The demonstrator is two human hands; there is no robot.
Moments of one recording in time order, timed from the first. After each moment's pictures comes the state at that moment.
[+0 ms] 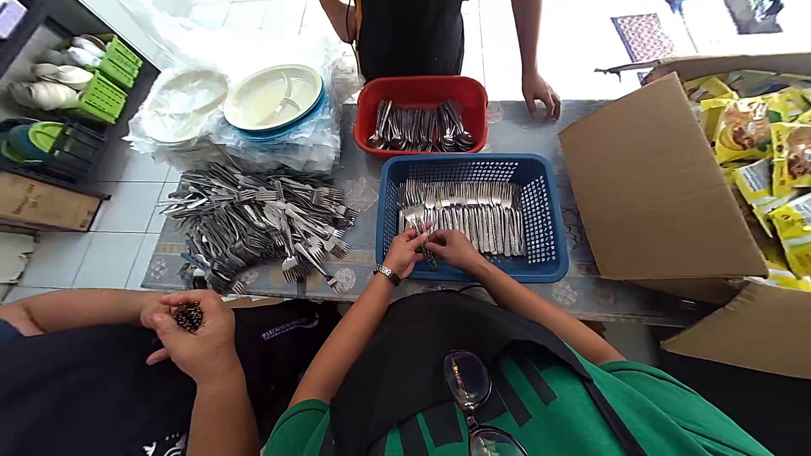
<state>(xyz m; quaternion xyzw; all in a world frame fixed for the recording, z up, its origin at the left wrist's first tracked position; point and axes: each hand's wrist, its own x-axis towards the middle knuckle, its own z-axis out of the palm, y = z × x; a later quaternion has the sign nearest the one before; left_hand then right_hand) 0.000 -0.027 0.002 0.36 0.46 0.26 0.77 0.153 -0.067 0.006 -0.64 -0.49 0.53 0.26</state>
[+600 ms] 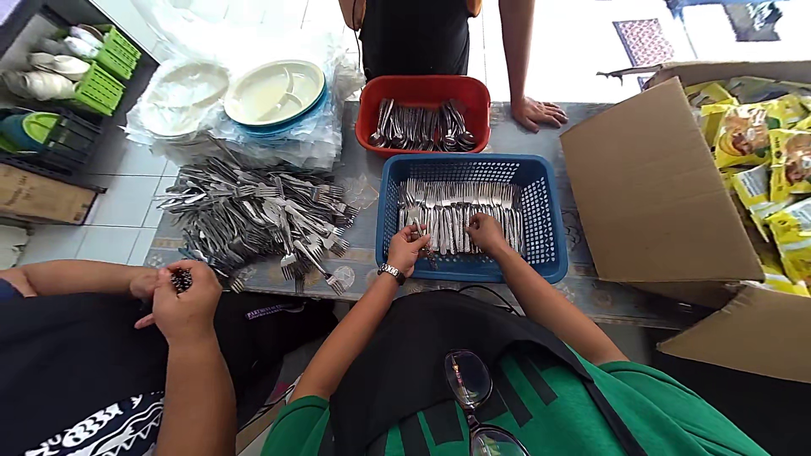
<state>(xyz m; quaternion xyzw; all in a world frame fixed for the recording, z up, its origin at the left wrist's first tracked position) 0.008 -0.032 0.005 0.37 0.53 0.28 0.70 0.219 -0.055 -0.025 -0.79 -0.40 0.42 0.18</state>
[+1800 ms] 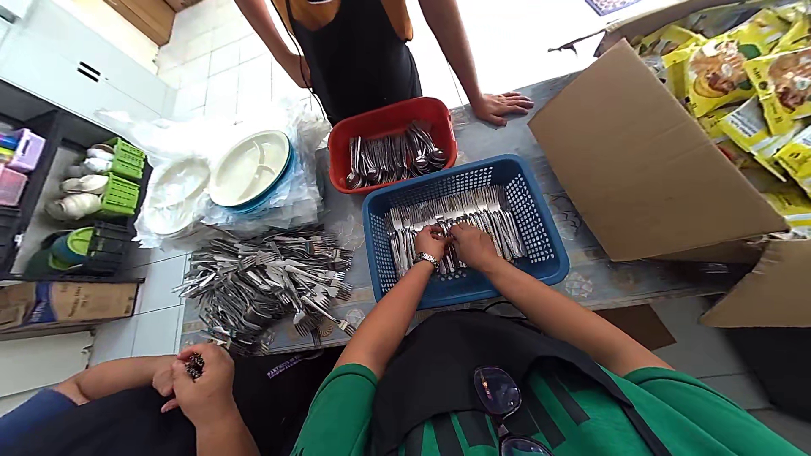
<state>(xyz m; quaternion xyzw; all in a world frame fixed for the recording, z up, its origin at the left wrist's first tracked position) 0.105 0.020 -0.030 0.58 0.58 0.06 0.57 0.212 -0.052 -0.021 -0.76 -0.55 0.32 0.14</state>
